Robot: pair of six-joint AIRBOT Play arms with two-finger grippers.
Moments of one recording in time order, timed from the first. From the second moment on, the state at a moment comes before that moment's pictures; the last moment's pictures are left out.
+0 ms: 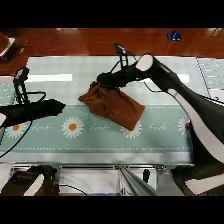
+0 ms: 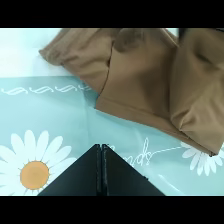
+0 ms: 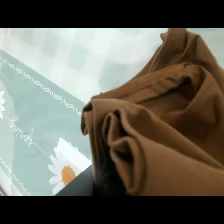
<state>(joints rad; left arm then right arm) -0.10 -0.67 0.66 1.08 -0.94 -1.52 0.51 -1.73 1.59 -0.79 0.94 1.51</state>
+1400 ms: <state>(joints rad) -0.10 -0.65 0.63 1.05 -0.85 -1.51 0.34 -0.91 0.63 -1.42 0.76 2.17</state>
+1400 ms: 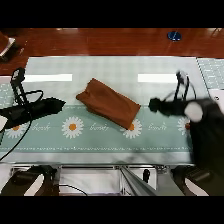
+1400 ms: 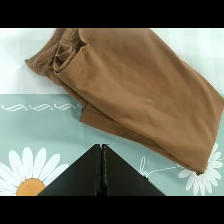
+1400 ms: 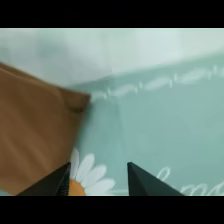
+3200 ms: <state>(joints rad) -0.10 -0.73 0.63 1.04 -0.84 -1.51 -0.06 -1.01 1.48 -1.12 1.32 1.63</state>
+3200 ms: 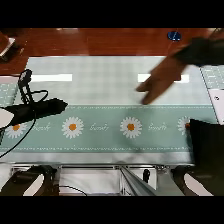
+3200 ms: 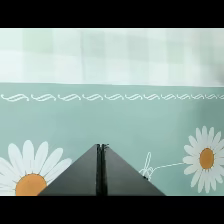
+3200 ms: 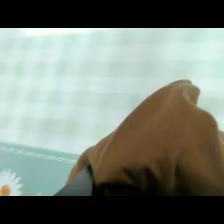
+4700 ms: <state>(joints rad) -0.14 -0.79 0.69 1.00 -0.63 -1.43 -0.87 -0.74 1.17 -1.81 1.84 1.69</state>
